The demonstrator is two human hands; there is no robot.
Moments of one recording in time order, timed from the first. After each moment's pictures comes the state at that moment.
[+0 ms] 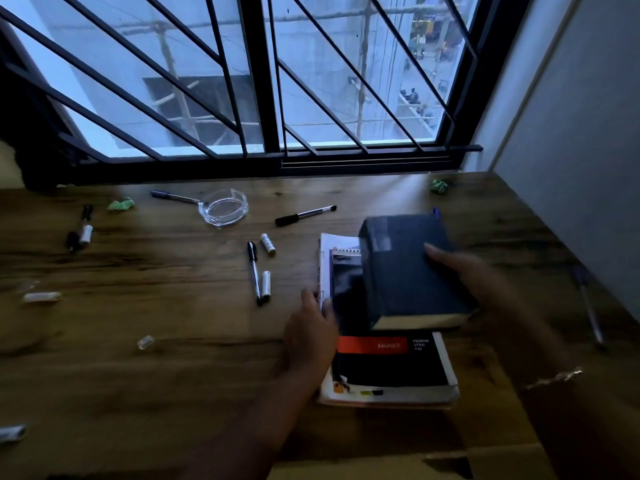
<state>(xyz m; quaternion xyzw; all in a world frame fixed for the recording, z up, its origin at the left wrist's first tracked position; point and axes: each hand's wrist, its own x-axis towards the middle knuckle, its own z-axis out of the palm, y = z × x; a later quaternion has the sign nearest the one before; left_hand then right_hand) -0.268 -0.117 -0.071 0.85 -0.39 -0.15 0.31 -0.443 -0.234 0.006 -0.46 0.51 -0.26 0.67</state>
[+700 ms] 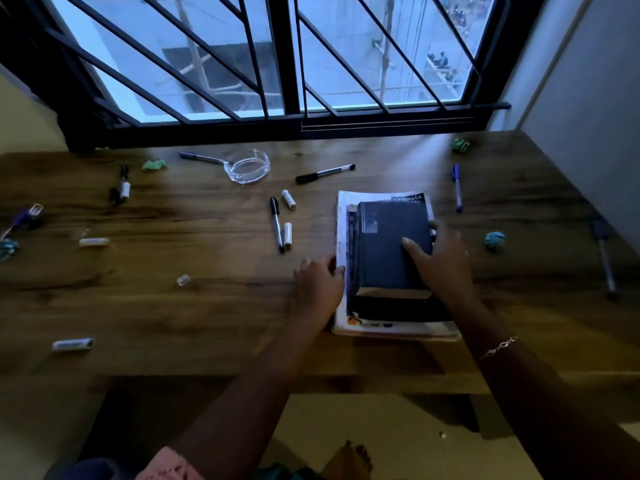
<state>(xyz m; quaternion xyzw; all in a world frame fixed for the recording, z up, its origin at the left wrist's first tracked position) -0.261 -0.089 -0.063 0.86 -0.41 -0.18 0.26 -0.412 -0.181 -0.046 -0.71 0.59 -0.25 0.28</state>
